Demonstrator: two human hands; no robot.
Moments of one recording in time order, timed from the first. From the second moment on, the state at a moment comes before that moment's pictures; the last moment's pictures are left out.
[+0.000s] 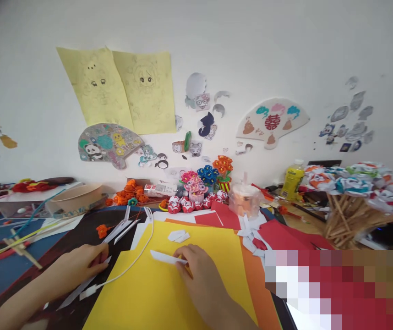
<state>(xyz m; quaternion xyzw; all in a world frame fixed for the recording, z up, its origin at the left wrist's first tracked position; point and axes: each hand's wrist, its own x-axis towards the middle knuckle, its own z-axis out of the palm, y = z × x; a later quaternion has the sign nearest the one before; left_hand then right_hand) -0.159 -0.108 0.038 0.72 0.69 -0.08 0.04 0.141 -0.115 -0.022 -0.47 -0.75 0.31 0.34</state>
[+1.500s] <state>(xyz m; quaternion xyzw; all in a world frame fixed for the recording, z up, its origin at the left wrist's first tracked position) -0.069 -0.131 0.019 0.80 0.53 0.16 0.23 0.133 -0.117 -0.028 -0.38 -0.56 0.60 0.43</state>
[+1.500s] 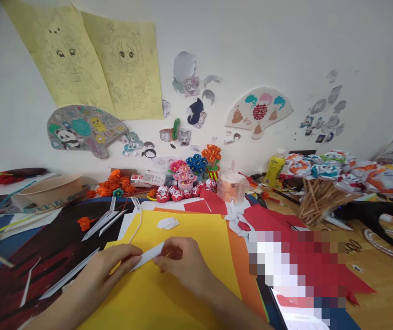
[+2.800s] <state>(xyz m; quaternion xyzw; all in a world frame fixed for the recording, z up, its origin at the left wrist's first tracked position) -0.084 -0.121 0.027 0.74 0.57 0.19 0.32 0.136 -0.123 -0.018 -0.41 -0.58 0.56 0.43</state>
